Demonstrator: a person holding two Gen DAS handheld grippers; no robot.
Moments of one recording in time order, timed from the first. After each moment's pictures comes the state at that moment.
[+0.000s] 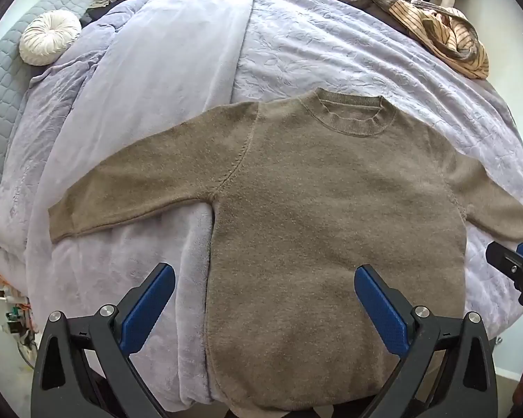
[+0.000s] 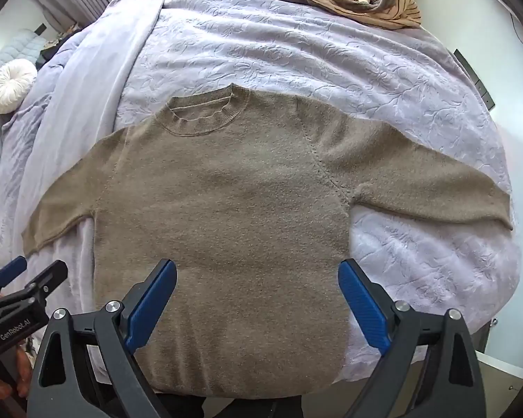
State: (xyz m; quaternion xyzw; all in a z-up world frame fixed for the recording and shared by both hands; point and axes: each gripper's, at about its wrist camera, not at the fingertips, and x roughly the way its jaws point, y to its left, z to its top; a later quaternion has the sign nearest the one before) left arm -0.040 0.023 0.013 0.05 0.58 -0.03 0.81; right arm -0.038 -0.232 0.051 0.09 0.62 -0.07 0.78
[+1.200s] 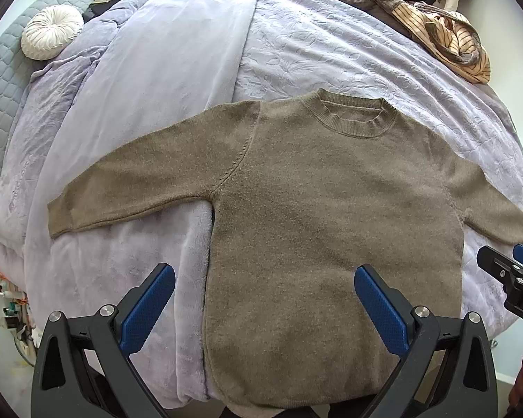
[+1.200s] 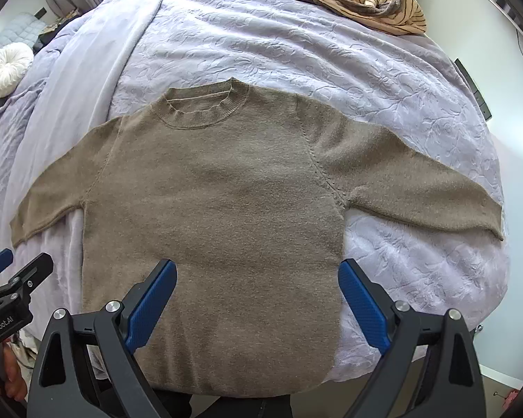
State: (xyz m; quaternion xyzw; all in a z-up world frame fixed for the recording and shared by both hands) left arm -0.013 0.014 0.040 0.03 0.61 -0.02 0.79; right arm -0.032 -0.227 0.047 0.06 0.63 -0.07 0.77
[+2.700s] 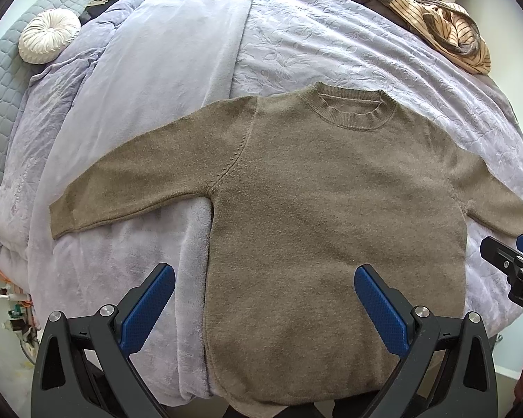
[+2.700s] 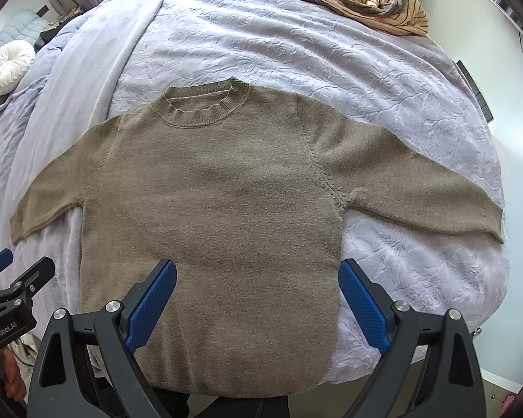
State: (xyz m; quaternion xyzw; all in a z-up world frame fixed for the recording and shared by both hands) left arm -0.018 0.005 0.034 0.05 0.62 -0.01 0.79; right arm -0.030 -0.226 0.046 0.05 0.63 -0.08 0.77
